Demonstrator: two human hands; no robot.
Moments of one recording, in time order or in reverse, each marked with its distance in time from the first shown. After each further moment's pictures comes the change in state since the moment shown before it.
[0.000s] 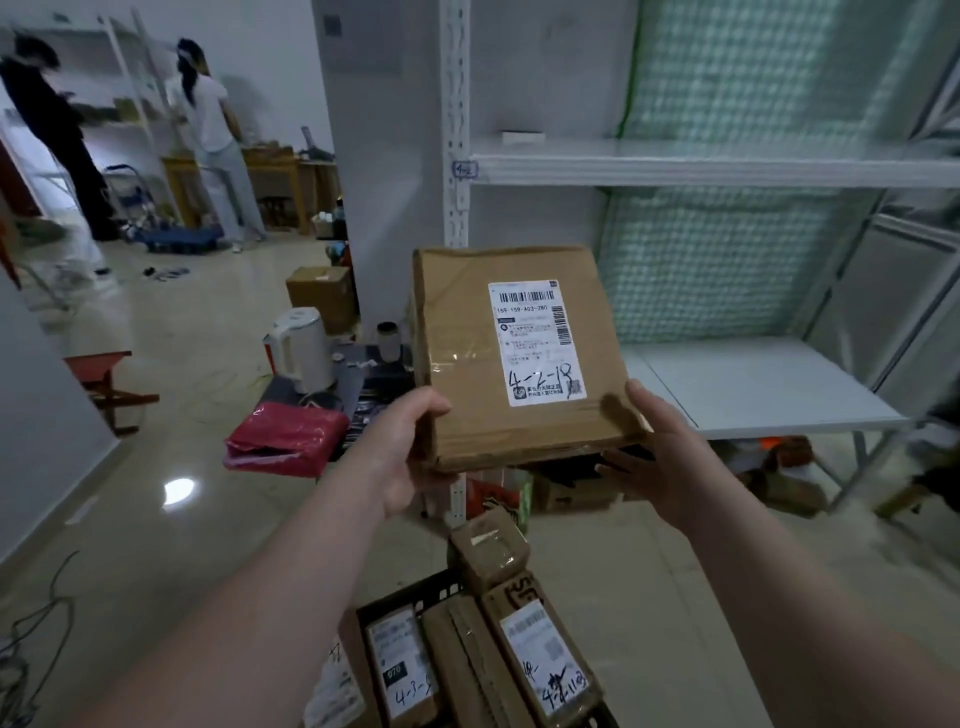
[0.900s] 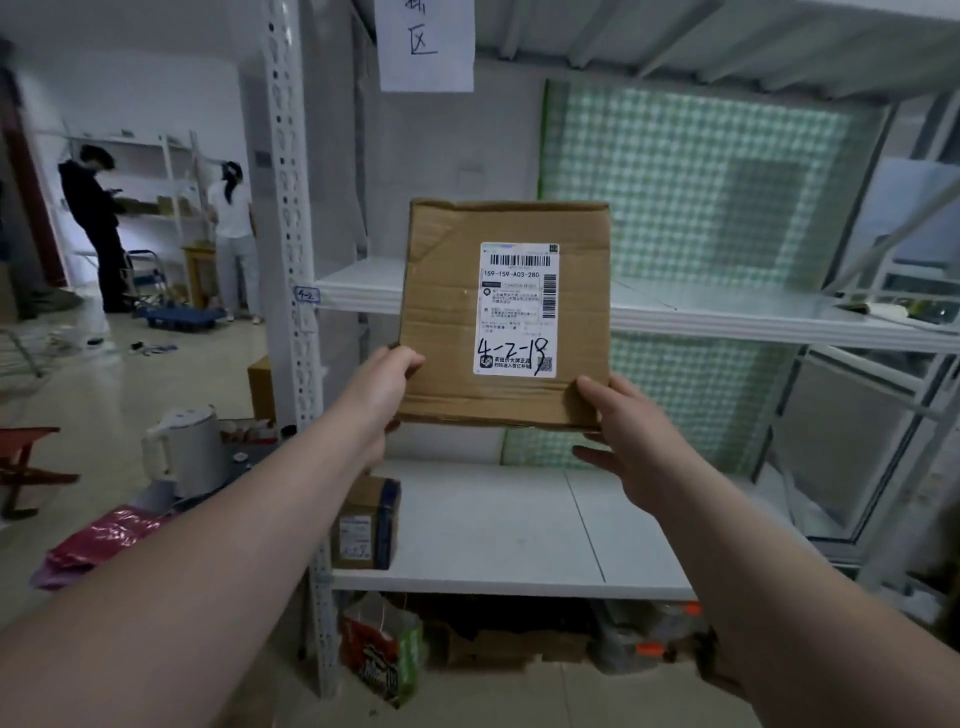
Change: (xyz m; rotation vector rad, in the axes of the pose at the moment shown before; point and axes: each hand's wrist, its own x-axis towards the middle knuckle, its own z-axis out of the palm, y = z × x) left_hand 0.108 0.112 0.344 0.150 0.254 0.415; right_hand 0.134 -0.253 -0.202 -0.249 -0.152 -0.361
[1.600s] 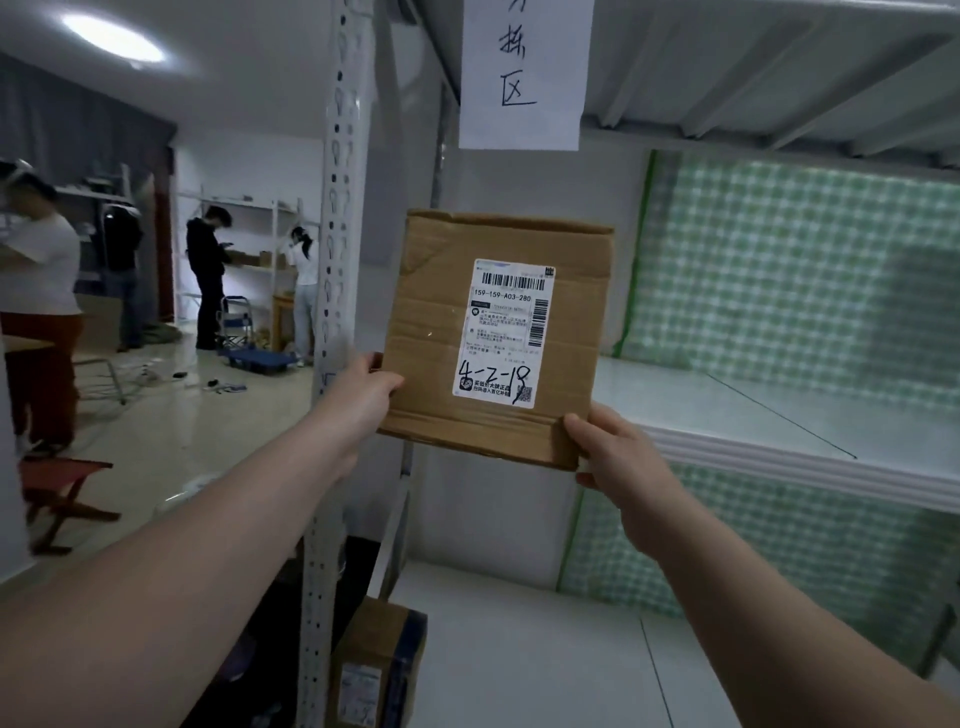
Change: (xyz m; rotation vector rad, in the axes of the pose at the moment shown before) left_hand 0.218 0.042 -0.038 0.189 0.254 0.187; right_hand 0.226 -0.035 0.098 -0.162 -0.199 -0.282
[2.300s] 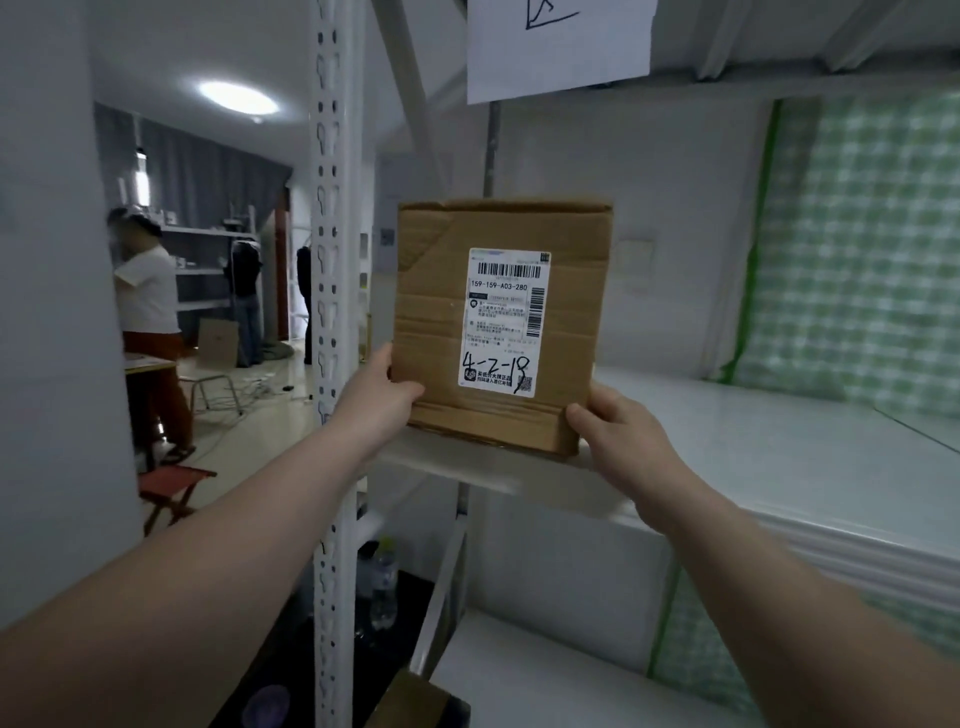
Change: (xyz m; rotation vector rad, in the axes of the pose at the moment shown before) left_hand 0.142 -0.024 0.049 0.156 0.114 0.149; right_hand 0.196 0.051 0.021 -0.161 -0.161 -0.215
